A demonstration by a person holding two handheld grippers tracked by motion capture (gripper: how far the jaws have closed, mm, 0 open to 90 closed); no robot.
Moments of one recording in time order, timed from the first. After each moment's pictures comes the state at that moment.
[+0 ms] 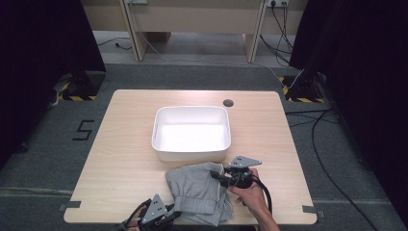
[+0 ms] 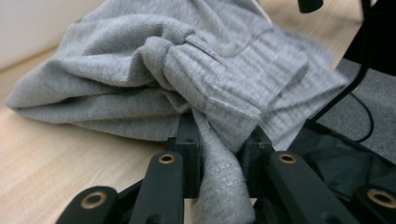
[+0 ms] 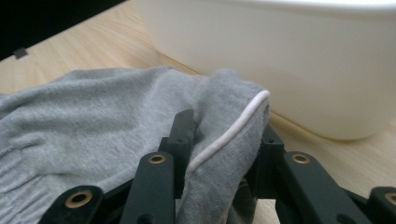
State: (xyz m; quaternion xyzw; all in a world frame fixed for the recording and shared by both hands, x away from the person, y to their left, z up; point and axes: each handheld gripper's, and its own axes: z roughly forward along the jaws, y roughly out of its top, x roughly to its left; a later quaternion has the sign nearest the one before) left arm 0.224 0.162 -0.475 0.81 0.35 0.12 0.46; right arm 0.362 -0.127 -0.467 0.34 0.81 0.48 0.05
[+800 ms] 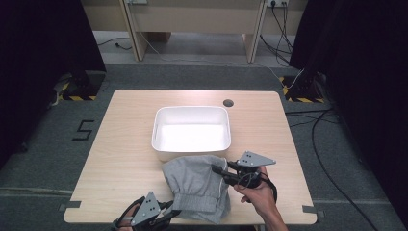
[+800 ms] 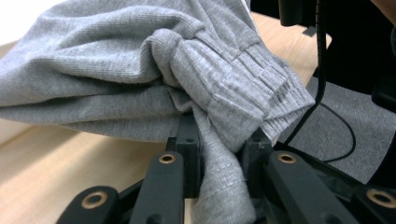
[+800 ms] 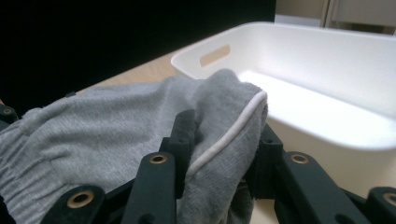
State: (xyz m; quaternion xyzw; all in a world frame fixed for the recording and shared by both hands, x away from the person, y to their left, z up) left arm 0.220 0.168 -0.427 0.79 0.32 0.13 0.50; right arm 0.347 -0.135 -0.405 0.29 0.78 0.55 0.08
